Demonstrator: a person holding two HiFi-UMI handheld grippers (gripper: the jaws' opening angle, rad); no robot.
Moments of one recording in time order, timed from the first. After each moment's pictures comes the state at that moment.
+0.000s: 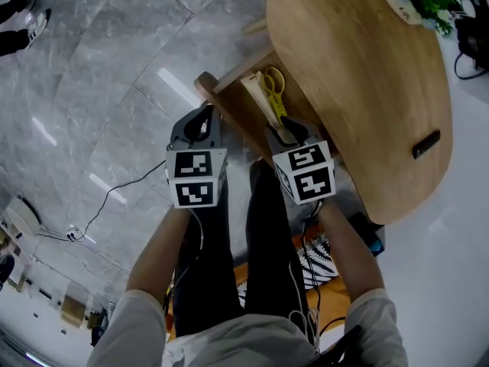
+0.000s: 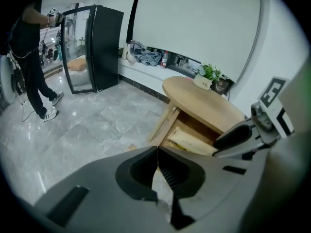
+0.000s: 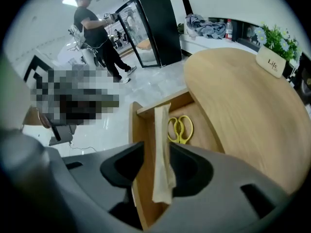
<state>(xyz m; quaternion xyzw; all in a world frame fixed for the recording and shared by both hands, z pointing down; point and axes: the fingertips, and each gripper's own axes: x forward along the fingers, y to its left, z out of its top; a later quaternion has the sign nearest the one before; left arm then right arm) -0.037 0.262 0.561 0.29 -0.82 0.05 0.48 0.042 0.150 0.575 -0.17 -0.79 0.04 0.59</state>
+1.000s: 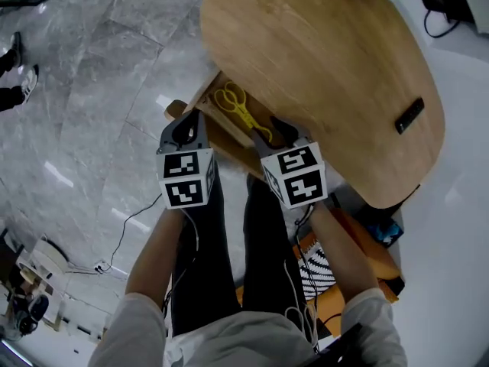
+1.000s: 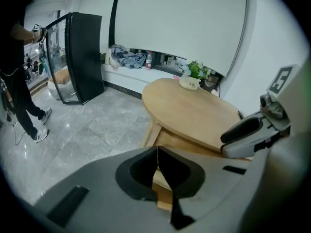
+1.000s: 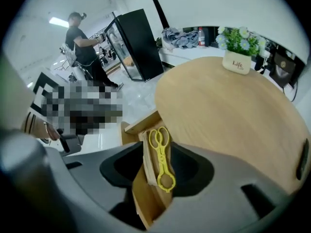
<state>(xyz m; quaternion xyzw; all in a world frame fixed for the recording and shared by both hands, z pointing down) -0.051 0.188 0.531 0.34 -0.81 0.10 0.47 0.036 0.090 0.526 -0.09 -0.83 0.10 0.54</state>
